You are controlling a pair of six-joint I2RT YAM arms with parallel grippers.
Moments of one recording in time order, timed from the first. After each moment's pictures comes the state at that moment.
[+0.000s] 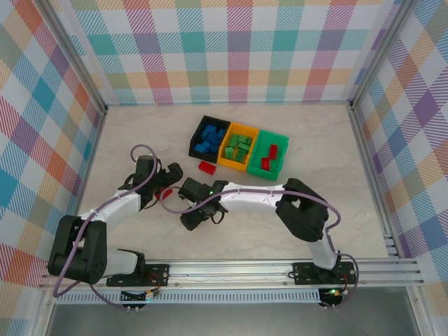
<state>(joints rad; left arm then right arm) -0.19 1.31 0.59 -0.06 -0.01 -0.62 1.15 2.03 1.47 -0.59 -0.01 0.34</state>
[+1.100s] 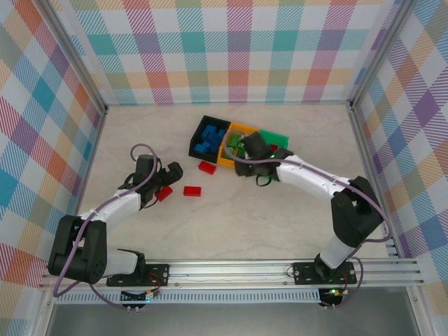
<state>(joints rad) -0.19 1.31 0.60 -0.06 -0.01 -0.62 0.66 1.64 1.20 -0.50 0.09 0.40</state>
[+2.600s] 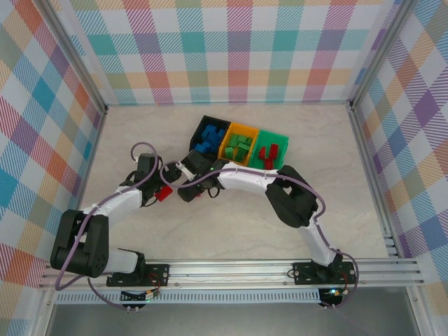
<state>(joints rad) -0.18 1.35 0.63 -0.09 -0.07 -0.63 0.98 2.18 1.66 -0.48 -0.05 0.12</state>
